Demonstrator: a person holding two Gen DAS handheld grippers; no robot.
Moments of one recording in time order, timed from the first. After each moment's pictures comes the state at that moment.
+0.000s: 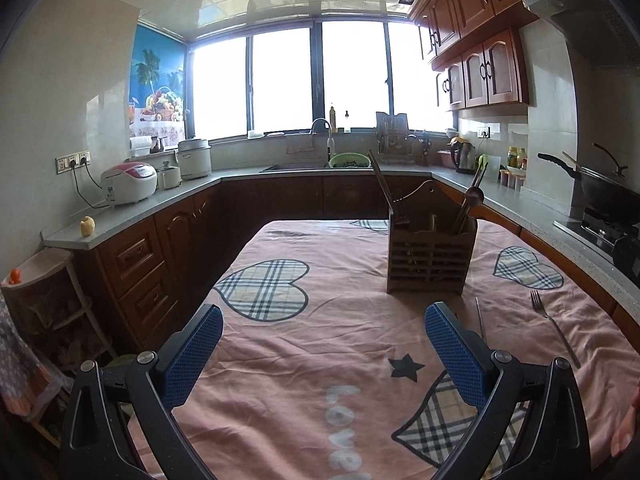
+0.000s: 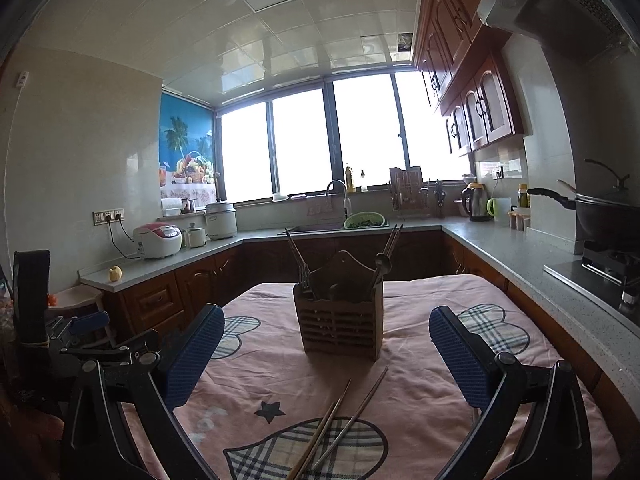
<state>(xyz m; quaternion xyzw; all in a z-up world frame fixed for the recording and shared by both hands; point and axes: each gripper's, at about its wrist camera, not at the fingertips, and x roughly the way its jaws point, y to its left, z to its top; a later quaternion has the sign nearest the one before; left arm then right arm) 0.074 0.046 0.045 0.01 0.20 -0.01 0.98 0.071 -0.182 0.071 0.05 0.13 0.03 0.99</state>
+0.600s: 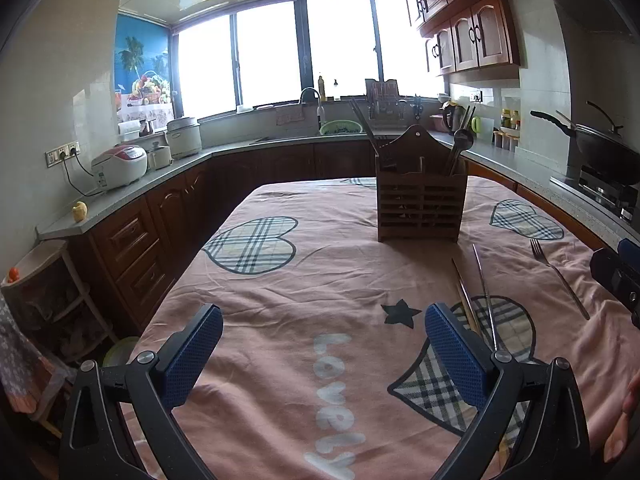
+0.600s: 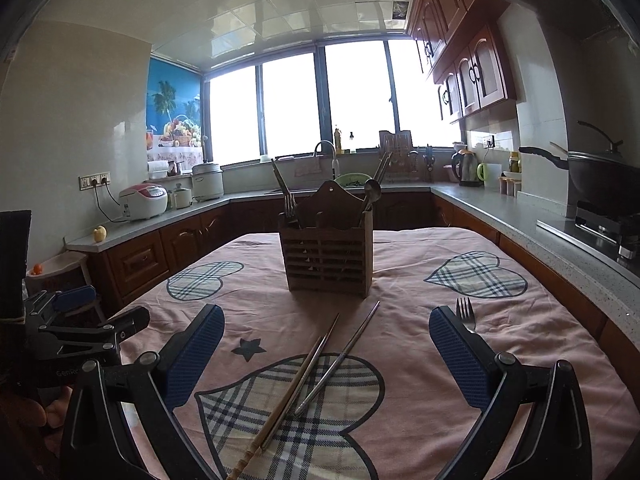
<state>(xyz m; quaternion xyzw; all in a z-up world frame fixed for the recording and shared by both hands) 0.073 0.026 0.020 0.05 0.26 -0.01 0.97 0.065 -0.179 0.024 0.05 0.20 0.02 0.98</state>
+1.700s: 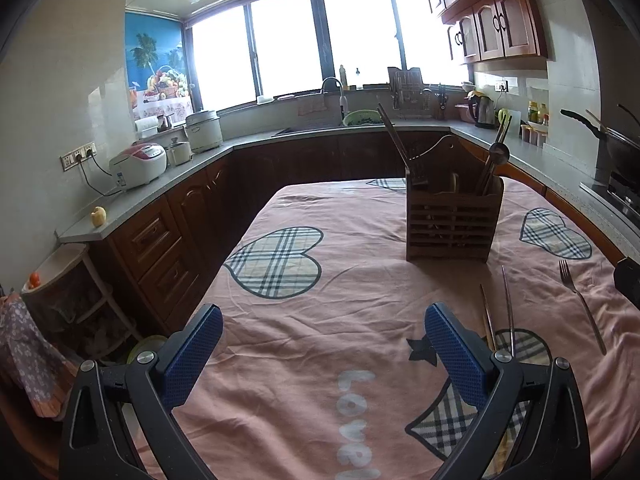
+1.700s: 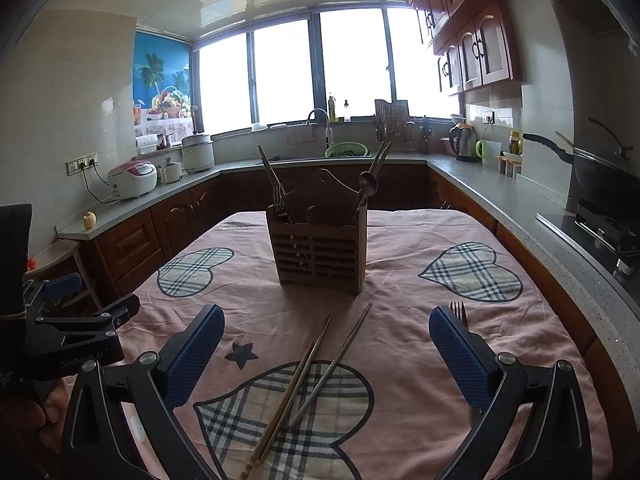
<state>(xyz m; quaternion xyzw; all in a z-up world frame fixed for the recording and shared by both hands) 0.120 0.022 0.062 0.05 0.27 0.03 0.96 0.107 -0.185 0.057 0.04 0.25 0.01 0.97</state>
